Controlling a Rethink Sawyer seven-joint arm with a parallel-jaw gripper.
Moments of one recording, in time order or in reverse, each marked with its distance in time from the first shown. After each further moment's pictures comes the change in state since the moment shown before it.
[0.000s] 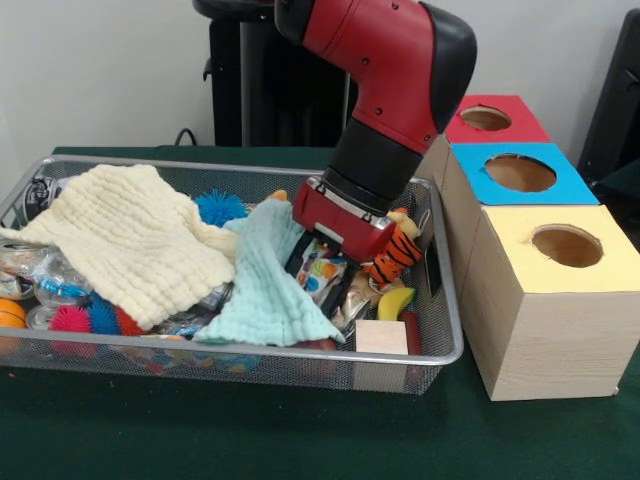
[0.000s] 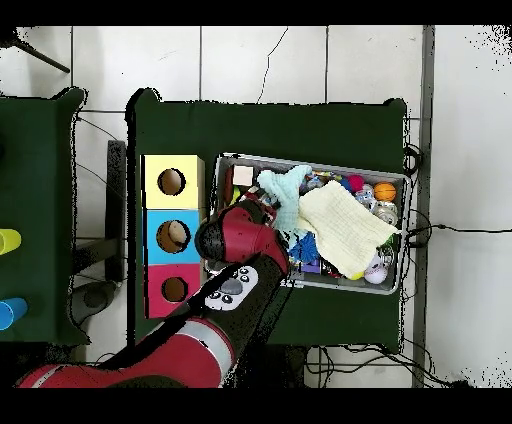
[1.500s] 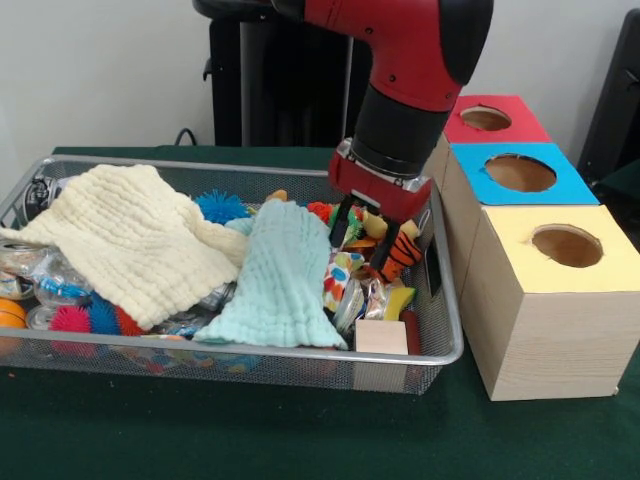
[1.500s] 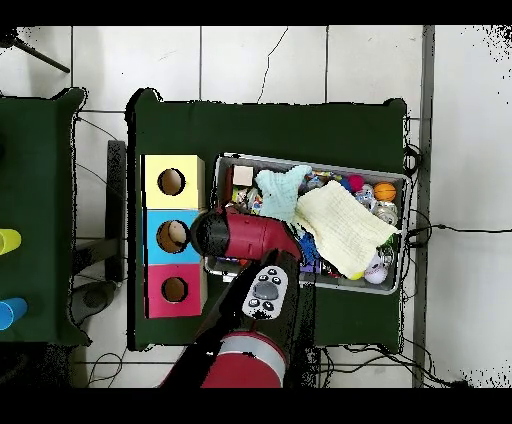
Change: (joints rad) arm -0.149 -0.216 0.242 0.058 -0.167 0.298 0.000
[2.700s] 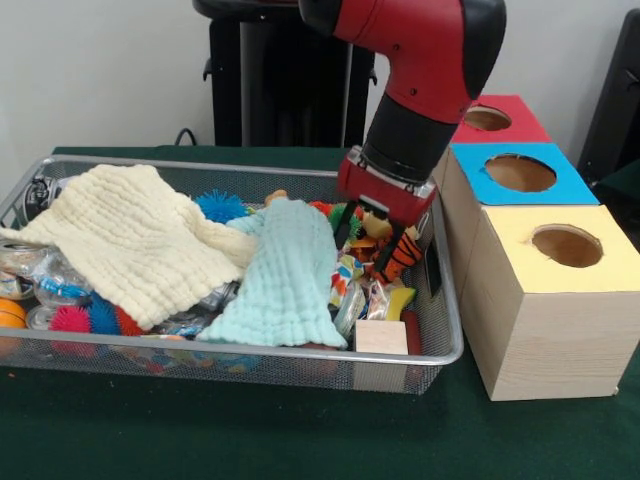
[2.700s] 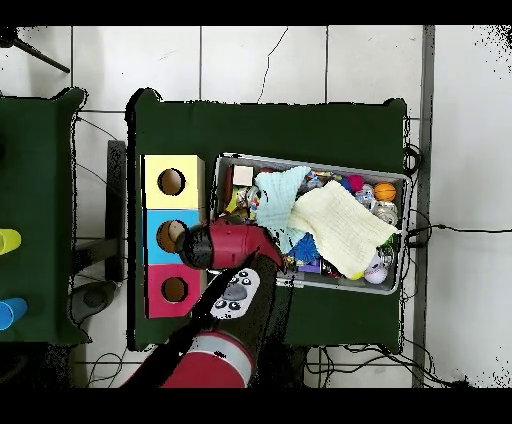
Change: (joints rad) arm 0.095 0.043 -0.071 -0.001 -0.056 -0.056 0.000
